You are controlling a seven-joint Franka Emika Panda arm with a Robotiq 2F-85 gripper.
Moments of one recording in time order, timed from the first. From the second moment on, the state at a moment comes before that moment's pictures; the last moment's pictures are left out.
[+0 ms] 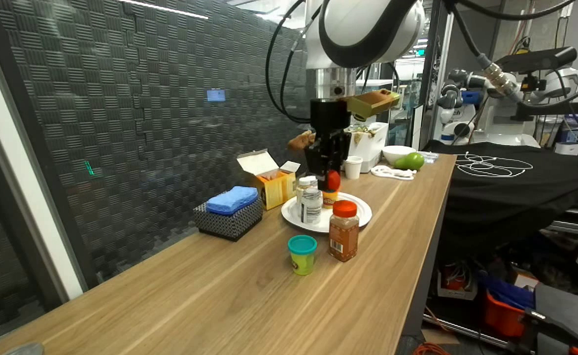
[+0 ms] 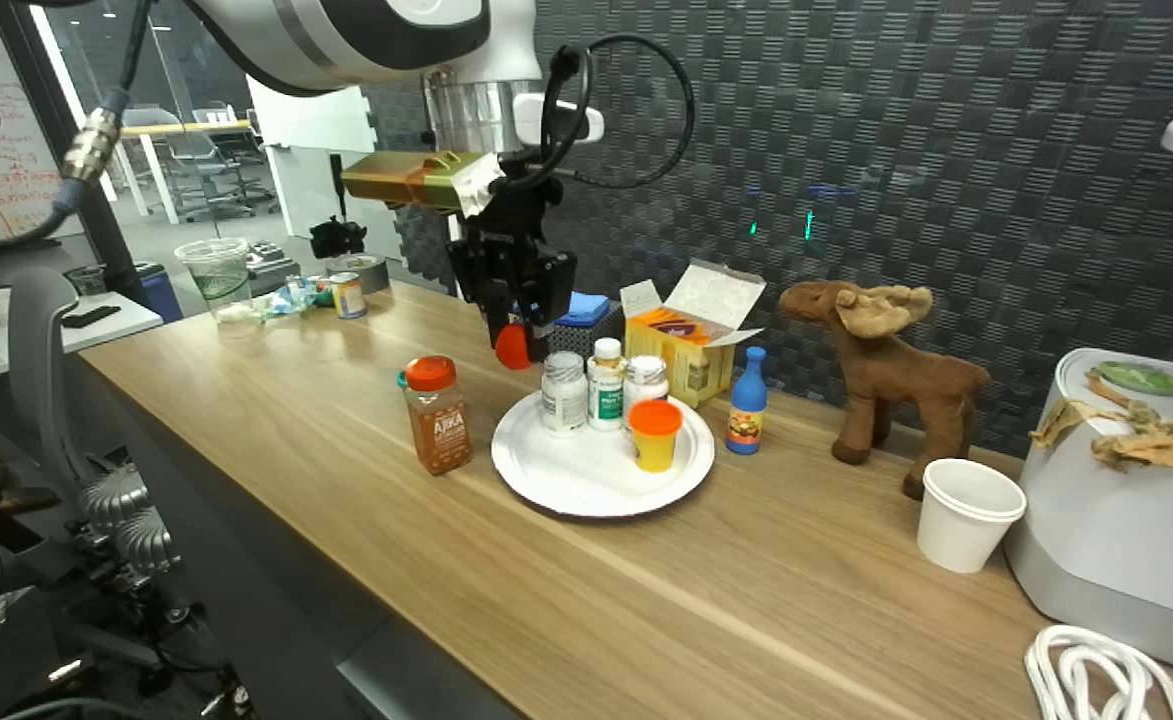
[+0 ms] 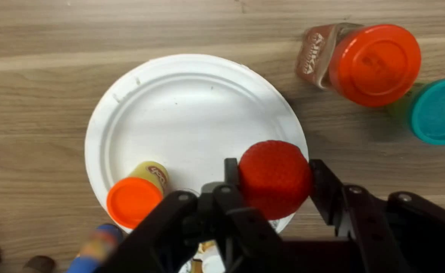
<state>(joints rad) 0.04 0.16 -0.01 -2.06 -0.10 2.25 0.01</state>
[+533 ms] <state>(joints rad) -0.02 0.19 -0.04 -2.09 -0.10 2.25 0.06</state>
